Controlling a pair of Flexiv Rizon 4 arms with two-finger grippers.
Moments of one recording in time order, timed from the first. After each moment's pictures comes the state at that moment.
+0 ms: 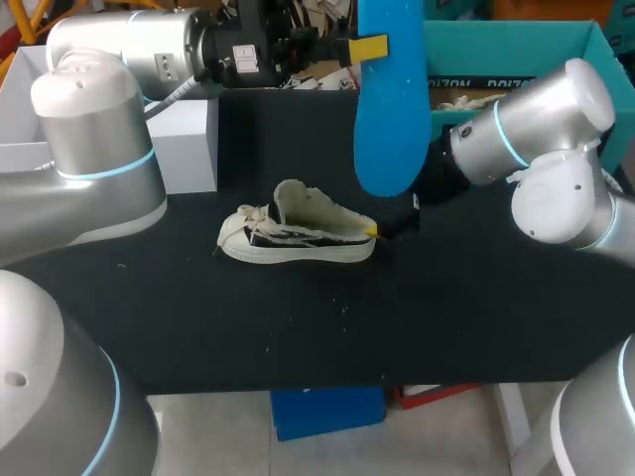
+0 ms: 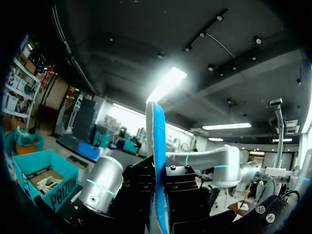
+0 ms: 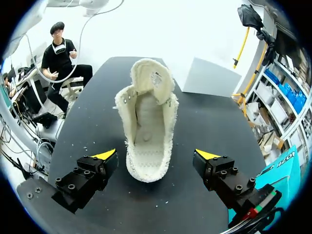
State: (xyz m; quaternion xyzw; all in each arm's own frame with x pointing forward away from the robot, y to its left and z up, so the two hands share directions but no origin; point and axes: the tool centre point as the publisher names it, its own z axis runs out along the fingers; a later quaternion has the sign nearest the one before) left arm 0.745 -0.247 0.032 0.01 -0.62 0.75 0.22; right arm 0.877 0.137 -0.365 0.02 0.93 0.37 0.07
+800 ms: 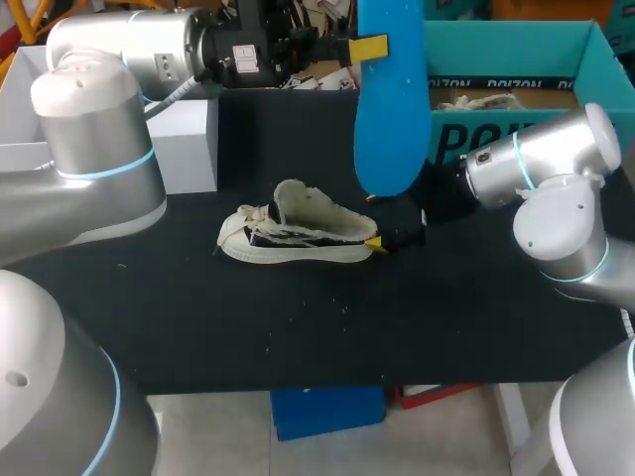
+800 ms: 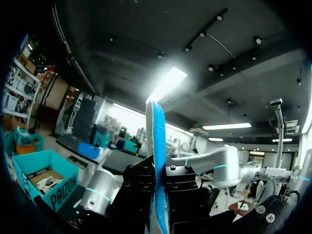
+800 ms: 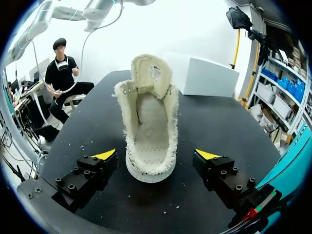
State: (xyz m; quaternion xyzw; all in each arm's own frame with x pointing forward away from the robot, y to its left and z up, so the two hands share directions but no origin) left arm 0.745 -0.247 0.032 0.01 -0.62 0.75 0.22; right arm 0.876 0.135 -0.399 0.04 0.89 0.45 0.04
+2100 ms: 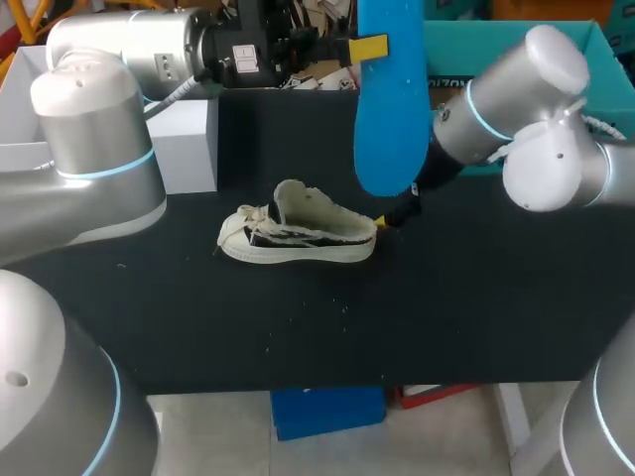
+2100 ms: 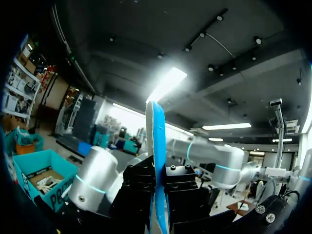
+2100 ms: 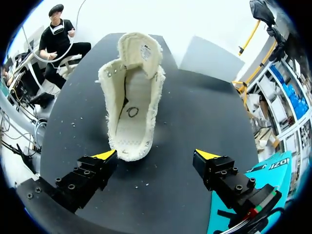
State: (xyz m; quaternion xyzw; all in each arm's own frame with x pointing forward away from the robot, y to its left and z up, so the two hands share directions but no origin) left arm 0.745 -0.247 0.032 0.01 -0.62 0.75 0.22; right arm 0.908 0.117 -0.373 -0.01 0.96 0.25 0.08
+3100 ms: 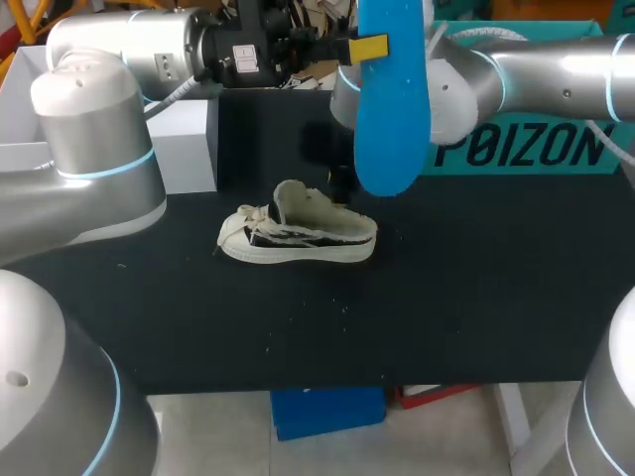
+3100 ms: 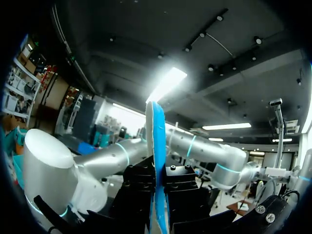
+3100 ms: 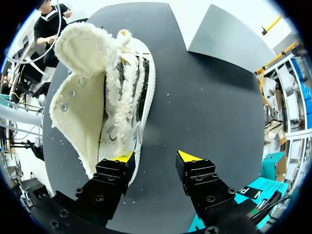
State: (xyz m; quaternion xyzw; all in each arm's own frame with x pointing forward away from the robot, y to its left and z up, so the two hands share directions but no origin) left arm 0.745 -0.247 0.032 0.01 -0.62 0.75 0.22; right arm 0.938 0.187 -0.387 -0.01 1.00 0.08 0.03
